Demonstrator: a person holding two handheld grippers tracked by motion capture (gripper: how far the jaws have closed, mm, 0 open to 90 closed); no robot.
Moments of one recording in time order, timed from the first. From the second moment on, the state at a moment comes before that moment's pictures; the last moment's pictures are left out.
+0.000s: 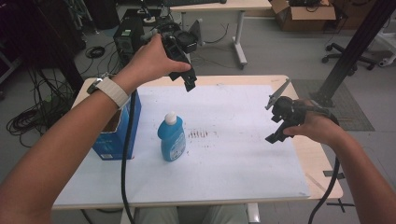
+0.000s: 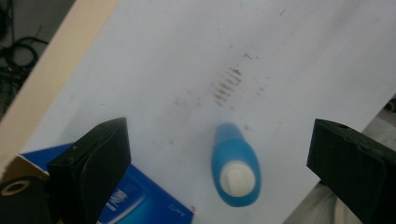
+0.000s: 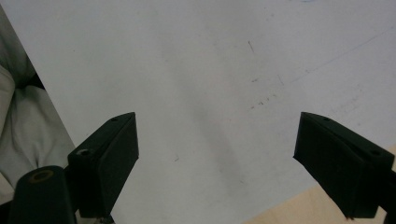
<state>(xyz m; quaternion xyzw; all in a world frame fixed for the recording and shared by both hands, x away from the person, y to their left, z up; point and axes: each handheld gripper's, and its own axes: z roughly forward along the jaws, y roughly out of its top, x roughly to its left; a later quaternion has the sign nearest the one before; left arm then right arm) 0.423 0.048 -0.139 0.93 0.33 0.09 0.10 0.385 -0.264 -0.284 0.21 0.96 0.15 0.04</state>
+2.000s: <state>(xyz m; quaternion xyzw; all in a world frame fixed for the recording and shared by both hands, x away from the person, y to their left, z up) 0.384 0.069 -0.211 0.87 0.47 0.07 0.10 0.382 -0.251 -0.288 0.20 0.97 0.15 0.04</state>
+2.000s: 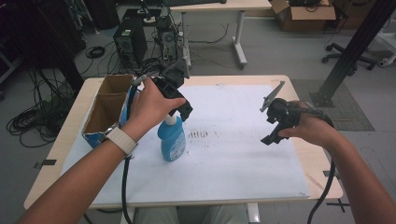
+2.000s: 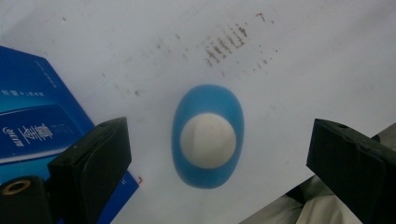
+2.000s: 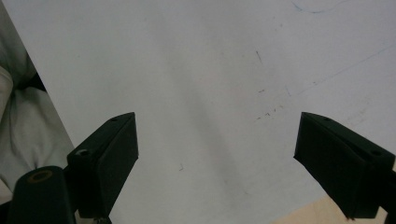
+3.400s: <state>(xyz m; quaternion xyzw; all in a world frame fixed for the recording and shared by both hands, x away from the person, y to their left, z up) 0.387 0.073 -0.284 0.87 0.48 0.05 0.08 0.384 -0.246 -0.296 0.20 0.97 0.15 0.03</state>
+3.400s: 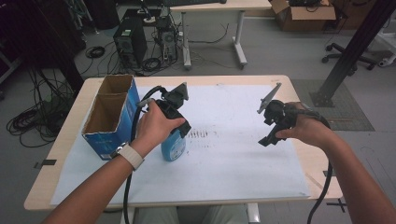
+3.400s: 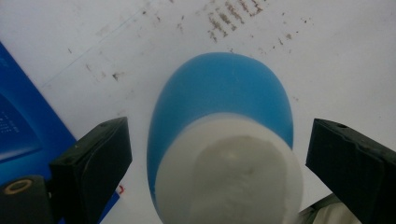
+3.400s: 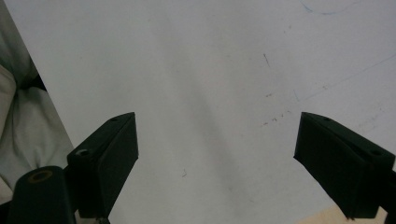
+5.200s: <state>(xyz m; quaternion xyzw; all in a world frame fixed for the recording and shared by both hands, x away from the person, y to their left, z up) 0.388 0.077 -0.285 0.87 0.48 0.05 0.09 0.384 -0.245 -0.296 0.20 0.97 0.15 0.04</state>
